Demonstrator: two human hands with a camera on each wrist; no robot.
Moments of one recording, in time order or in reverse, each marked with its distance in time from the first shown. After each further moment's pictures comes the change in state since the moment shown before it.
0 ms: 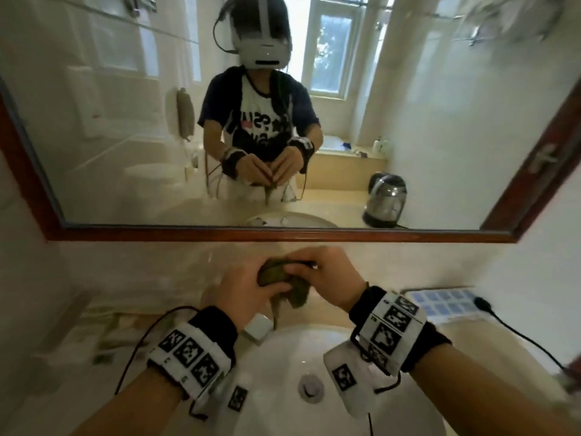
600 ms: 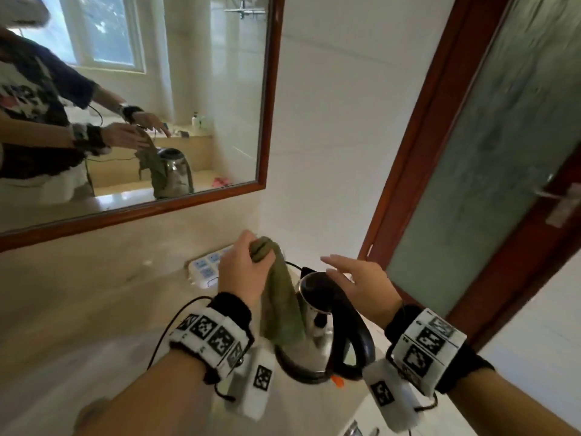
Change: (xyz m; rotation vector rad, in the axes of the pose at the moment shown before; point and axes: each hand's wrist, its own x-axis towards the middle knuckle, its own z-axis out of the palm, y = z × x) left_hand -0.022 0.226 0.360 -0.208 -0.136 0.199; right_hand -0.357 0.214 -0.207 -0.248 0.444 0.680
